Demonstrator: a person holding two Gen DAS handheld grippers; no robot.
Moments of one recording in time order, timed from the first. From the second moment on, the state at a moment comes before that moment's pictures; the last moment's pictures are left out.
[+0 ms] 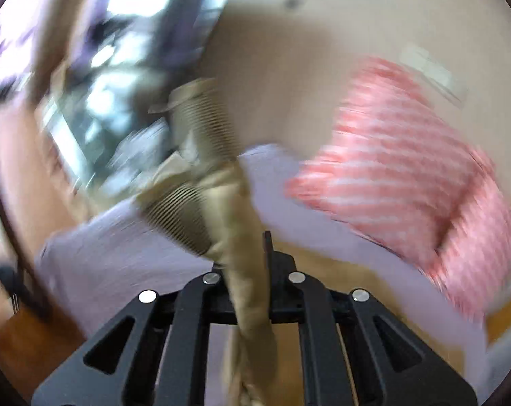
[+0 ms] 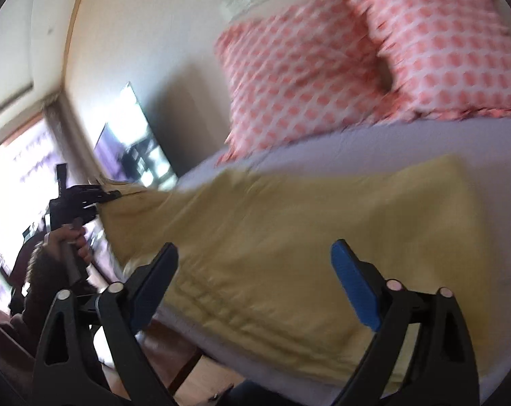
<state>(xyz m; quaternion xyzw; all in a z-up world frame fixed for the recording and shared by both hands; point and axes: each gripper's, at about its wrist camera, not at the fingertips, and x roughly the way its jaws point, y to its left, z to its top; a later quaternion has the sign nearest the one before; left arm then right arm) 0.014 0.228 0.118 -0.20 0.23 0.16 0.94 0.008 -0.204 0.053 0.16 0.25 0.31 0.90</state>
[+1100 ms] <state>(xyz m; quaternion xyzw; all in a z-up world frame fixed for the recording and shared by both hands) -0.008 -0.028 0.087 0.03 0.30 -0.30 0.91 0.087 -0.310 0.018 0.25 0.37 0.20 0.87</state>
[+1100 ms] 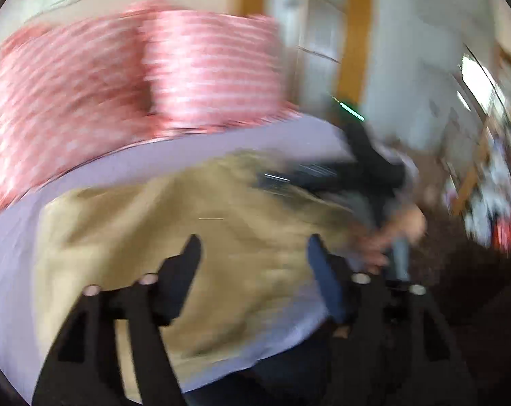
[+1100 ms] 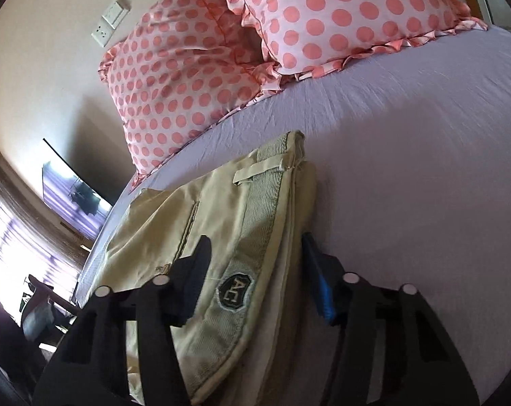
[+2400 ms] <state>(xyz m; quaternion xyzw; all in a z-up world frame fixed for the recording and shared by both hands) 0.272 0.066 0.045 -0.10 0.49 -0.10 0.86 0.244 -0.315 0.036 0.32 0.42 0.20 0.83</state>
